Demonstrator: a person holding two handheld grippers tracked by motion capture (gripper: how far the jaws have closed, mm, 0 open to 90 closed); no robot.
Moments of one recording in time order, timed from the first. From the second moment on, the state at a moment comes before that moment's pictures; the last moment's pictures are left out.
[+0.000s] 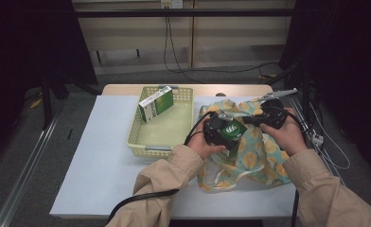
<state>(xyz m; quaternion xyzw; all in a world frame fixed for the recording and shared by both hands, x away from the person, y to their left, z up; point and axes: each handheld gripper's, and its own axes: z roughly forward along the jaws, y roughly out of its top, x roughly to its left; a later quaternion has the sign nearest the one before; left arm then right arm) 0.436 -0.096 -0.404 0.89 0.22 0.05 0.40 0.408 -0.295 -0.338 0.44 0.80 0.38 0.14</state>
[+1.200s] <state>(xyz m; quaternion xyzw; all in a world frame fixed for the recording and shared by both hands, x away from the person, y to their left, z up) 0.463 -0.099 -0.399 0.89 0.24 0.03 0.39 0.412 -0.291 -0.341 0.44 0.80 0.37 0.14</state>
